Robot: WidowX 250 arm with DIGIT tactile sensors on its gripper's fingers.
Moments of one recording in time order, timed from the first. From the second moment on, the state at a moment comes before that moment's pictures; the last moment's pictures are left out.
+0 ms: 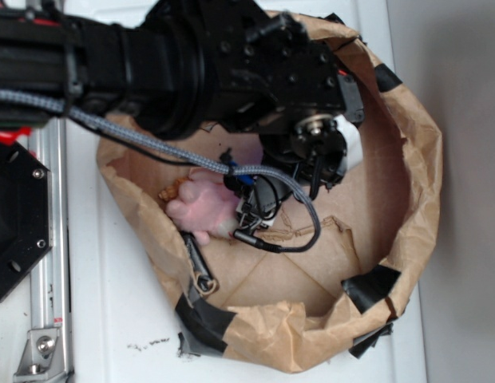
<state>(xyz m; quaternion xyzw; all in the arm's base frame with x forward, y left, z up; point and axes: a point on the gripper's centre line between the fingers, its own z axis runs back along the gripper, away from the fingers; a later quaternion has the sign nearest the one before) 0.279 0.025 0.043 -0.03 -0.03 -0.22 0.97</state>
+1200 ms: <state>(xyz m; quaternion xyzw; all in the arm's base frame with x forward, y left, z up) 0.276 0.096 0.034 0.02 -0.01 -0.14 0.99</state>
